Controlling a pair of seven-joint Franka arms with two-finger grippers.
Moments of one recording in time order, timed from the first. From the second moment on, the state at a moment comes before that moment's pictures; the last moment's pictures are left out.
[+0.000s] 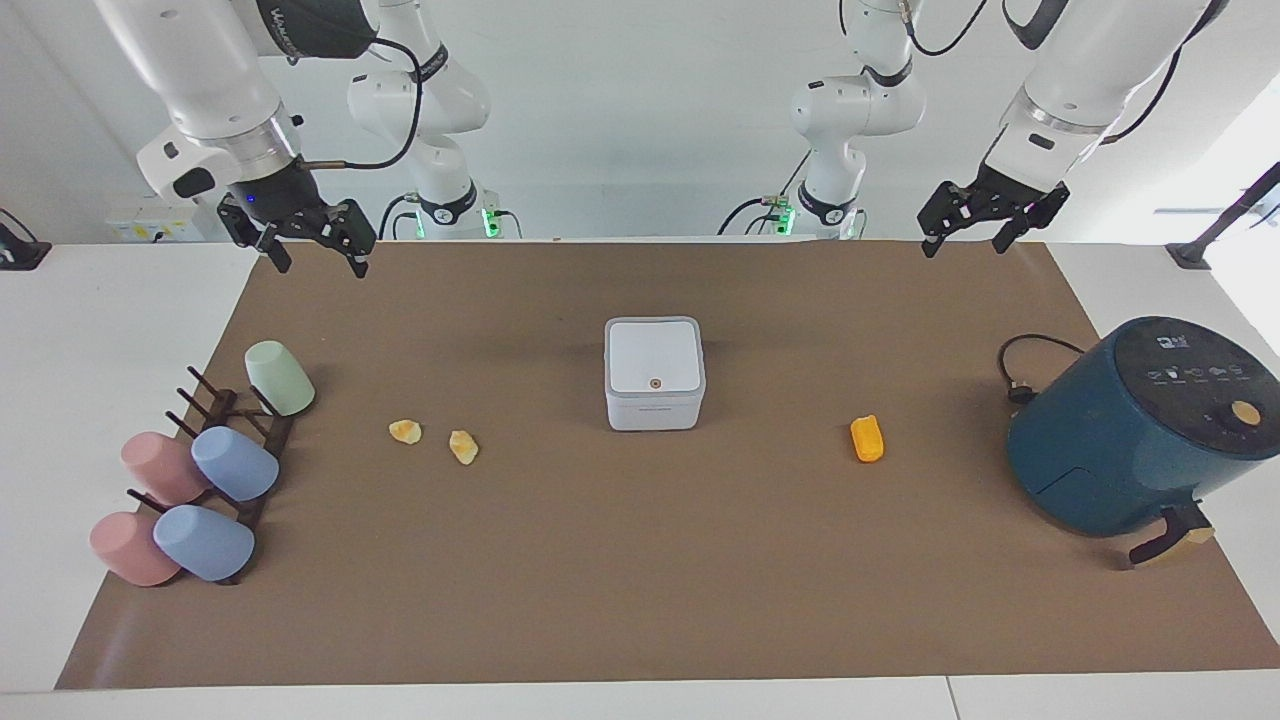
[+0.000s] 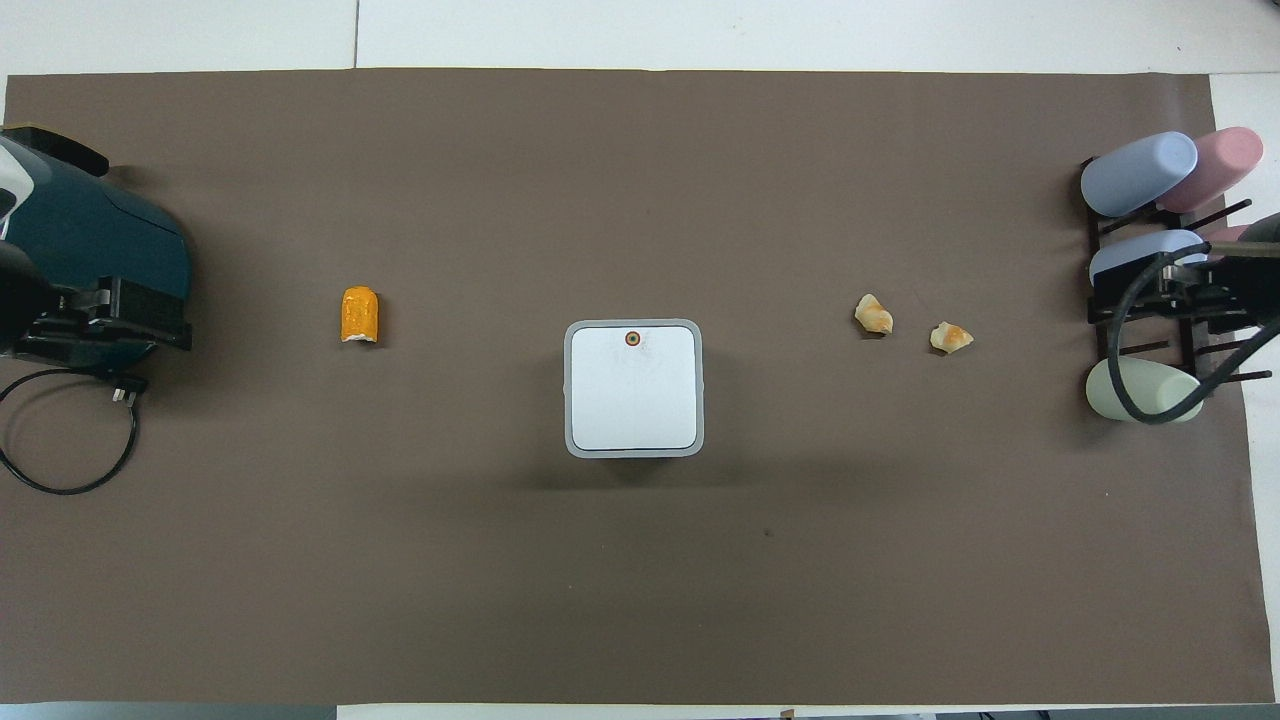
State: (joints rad) left arm 0.00 -0.06 -0.14 -1.59 -0.03 1.48 -0.14; right arm 0.01 -0.04 0.01 -1.63 0.00 1.56 0.13
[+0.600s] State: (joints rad) left arm -0.05 -0.08 -0.16 -1.59 -0.03 1.50 -0.14; right arm 0.01 -0.05 0.01 -1.68 0.00 1.59 0.13
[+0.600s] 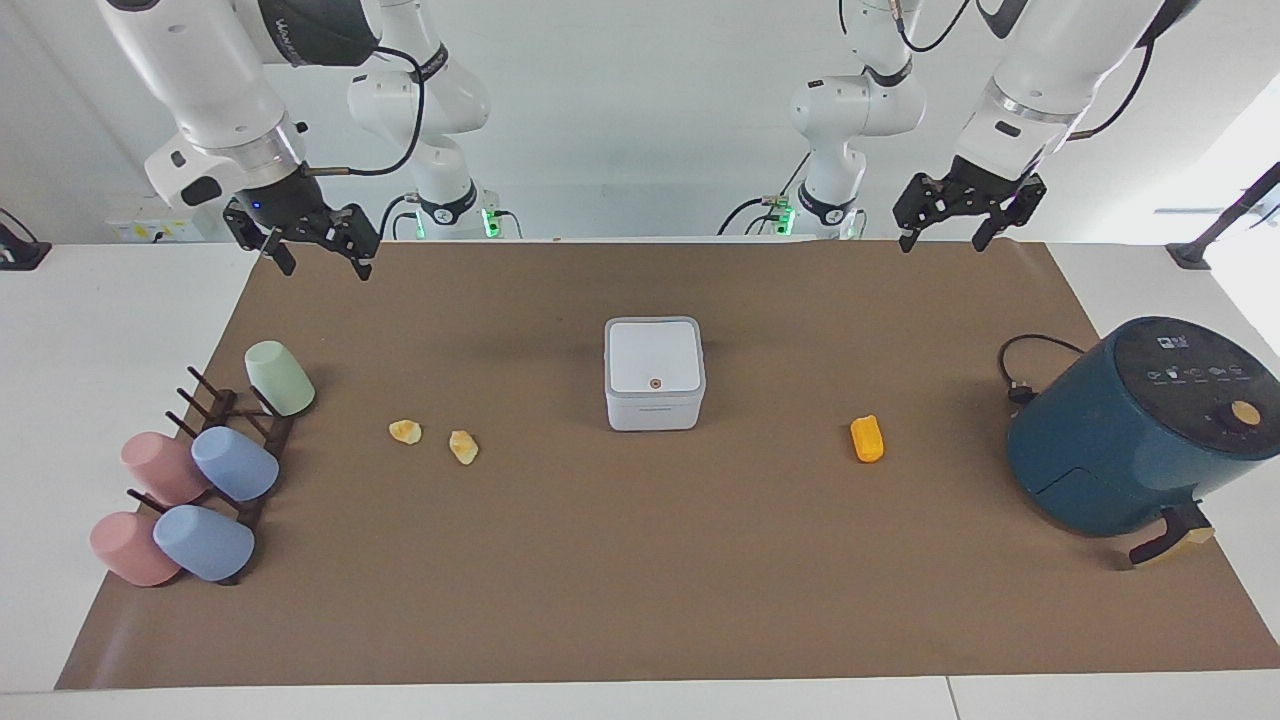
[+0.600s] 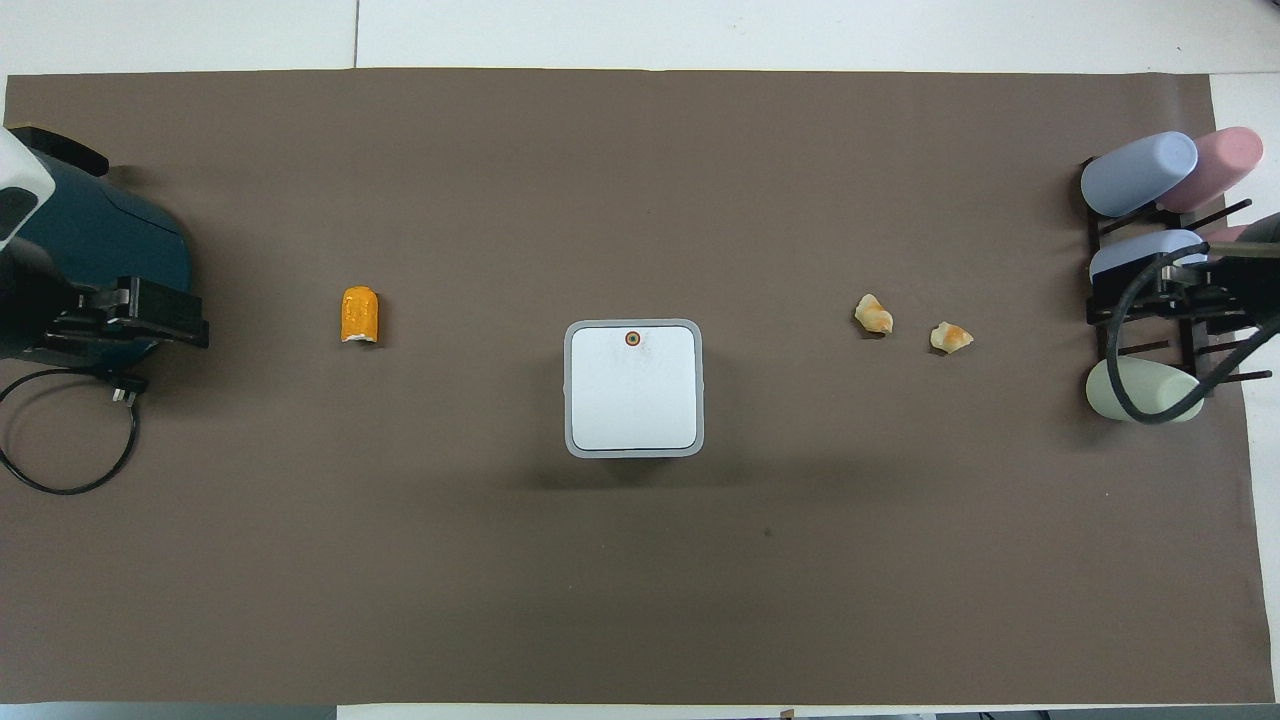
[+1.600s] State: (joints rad) left arm -0.37 0.11 -0.18 -1.66 -0.11 1.80 -0.43; right arm 0.00 -0.03 0.00 -2.01 0.00 2.03 0.04
